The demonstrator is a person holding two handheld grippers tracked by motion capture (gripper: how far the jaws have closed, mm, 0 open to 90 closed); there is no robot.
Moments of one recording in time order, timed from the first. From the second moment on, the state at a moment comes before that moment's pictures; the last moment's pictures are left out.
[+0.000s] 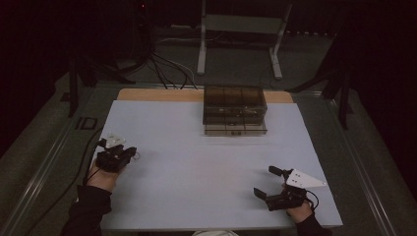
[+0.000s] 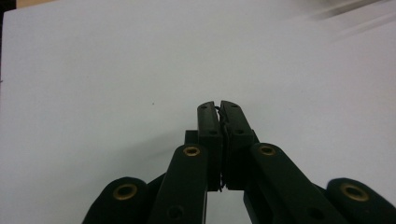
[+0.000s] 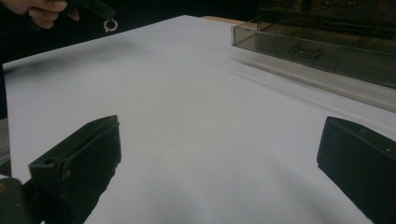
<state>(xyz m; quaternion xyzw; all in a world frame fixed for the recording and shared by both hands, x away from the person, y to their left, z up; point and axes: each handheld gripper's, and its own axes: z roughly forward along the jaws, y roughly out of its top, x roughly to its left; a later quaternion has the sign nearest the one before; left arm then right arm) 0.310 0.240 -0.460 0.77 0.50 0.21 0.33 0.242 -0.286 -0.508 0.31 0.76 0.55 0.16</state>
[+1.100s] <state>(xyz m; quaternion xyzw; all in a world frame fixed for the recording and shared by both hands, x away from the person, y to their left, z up) 0.326 0.194 -0.448 0.80 0.45 0.19 0.35 0.241 -0.286 -0.508 0.31 0.76 0.55 0.16</state>
